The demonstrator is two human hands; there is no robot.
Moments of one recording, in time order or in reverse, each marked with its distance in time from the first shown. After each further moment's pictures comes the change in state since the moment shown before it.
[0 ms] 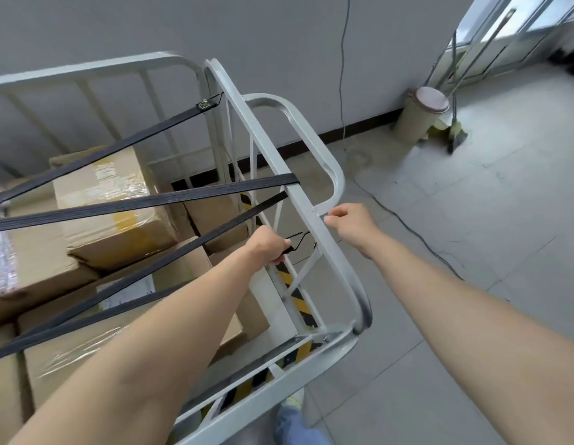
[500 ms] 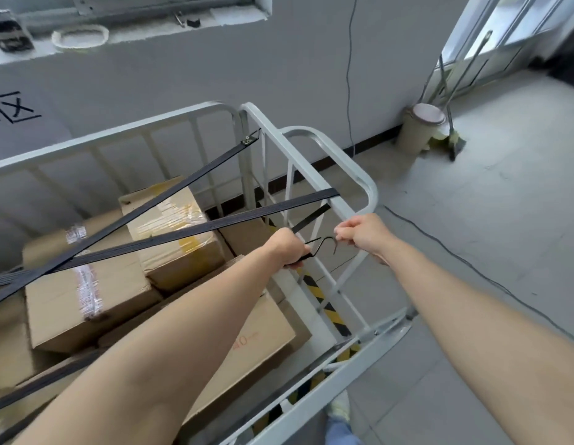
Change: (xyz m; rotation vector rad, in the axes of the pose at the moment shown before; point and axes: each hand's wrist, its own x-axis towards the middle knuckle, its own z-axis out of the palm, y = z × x) left_hand -0.073 -0.024 -0.091 0.135 -0.053 0.130; right_hand -0.072 -0.060 0.046 0.133 -0.032 0.023
